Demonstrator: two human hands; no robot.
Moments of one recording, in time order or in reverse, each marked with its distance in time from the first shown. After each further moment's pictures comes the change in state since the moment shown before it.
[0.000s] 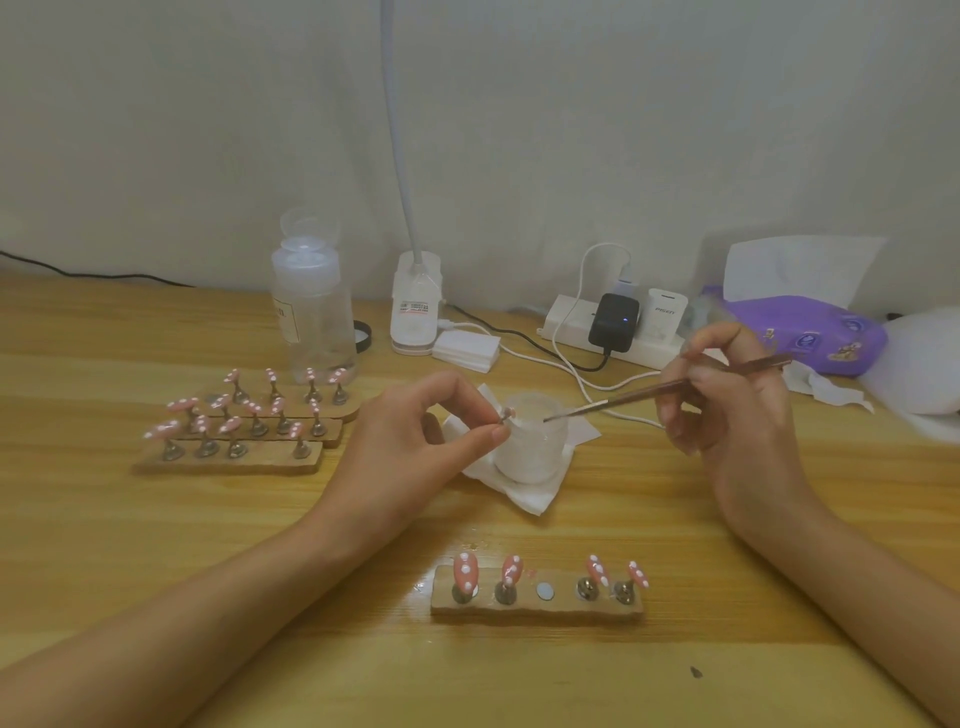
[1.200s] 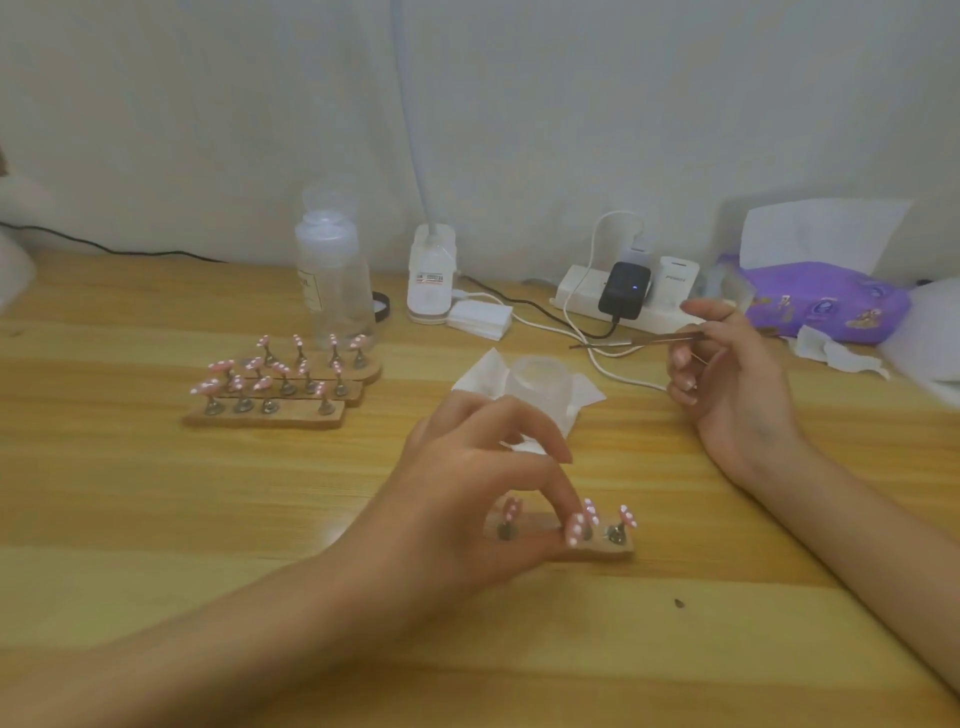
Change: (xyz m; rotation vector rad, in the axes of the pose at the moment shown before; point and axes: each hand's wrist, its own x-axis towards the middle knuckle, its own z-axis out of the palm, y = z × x) left_hand -0.059 0.046 0.011 0.318 -0.262 0.254; right_hand 0.010 0.007 -0.006 0.224 0.161 0.316
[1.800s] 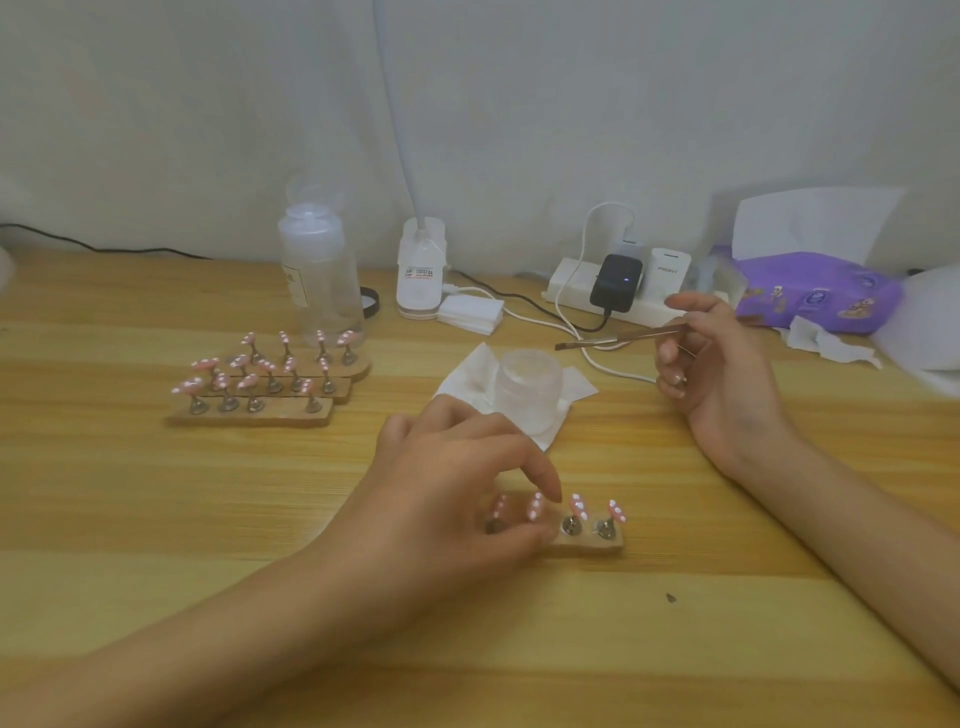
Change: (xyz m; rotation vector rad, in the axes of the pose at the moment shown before) left_hand 0.002 -0.002 -0.002 0.165 -0.079 -0.138; right_hand 0.002 0.003 -0.001 -0.046 -0.027 -0.014
